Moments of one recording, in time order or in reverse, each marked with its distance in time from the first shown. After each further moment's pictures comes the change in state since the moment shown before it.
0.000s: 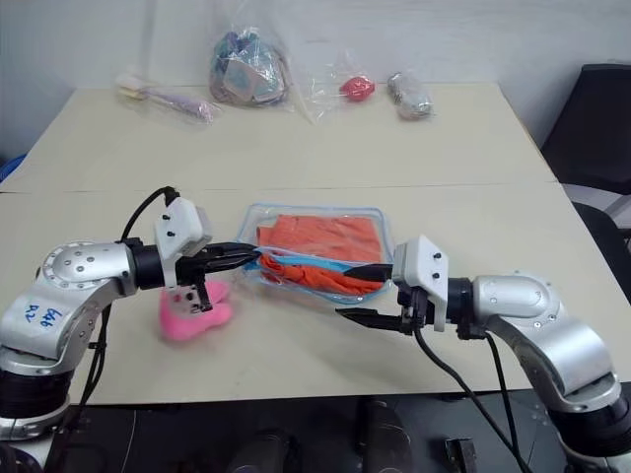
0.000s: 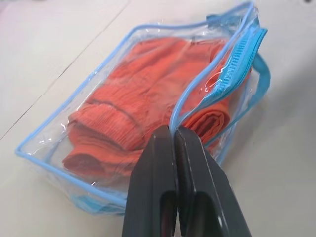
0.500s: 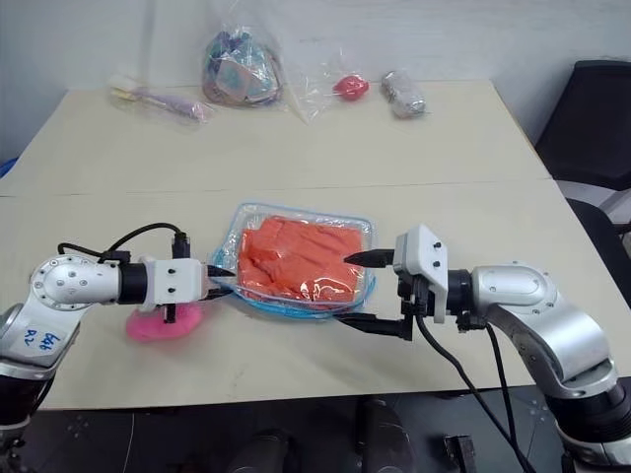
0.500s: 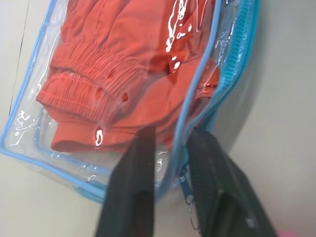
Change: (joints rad) left arm 0.111 0.200 -0.079 0.201 0.310 -0.599 -0.190; right arm -0.063 -0.051 -0.043 0.070 0.098 0.028 0.078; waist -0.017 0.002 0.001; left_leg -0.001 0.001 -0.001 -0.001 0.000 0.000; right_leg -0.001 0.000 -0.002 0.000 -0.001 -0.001
